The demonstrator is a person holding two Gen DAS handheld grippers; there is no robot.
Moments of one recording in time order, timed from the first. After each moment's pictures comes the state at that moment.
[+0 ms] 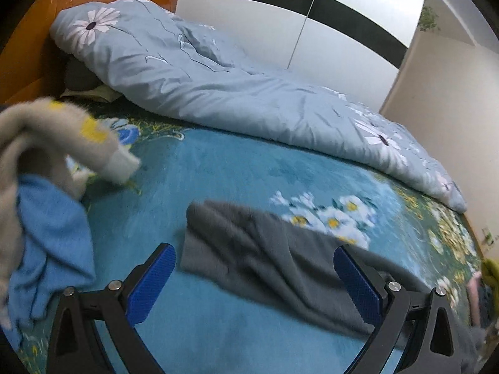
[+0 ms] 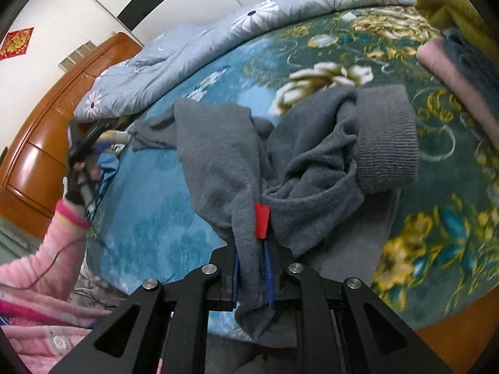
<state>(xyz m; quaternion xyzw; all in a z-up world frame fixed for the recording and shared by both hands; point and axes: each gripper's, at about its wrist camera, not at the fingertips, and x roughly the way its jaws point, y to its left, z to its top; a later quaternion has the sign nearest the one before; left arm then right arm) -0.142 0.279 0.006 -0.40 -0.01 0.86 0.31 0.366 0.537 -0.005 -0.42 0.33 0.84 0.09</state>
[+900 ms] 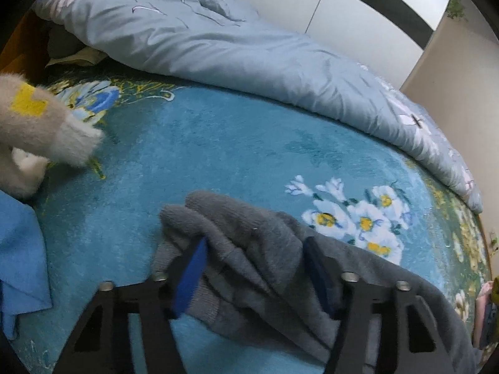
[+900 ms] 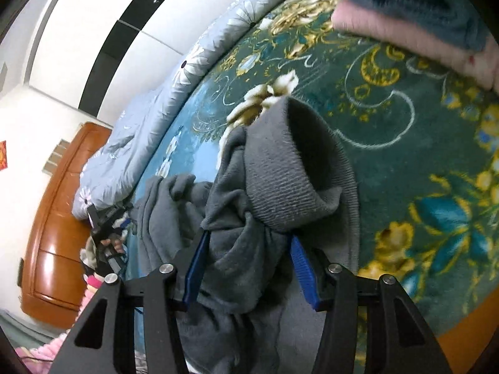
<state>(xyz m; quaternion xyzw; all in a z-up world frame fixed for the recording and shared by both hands) -0.190 0.327 -0.047 -0.48 0.00 0.83 0.28 0.383 0.608 -0.030 -0.31 0.50 0.79 0.17</state>
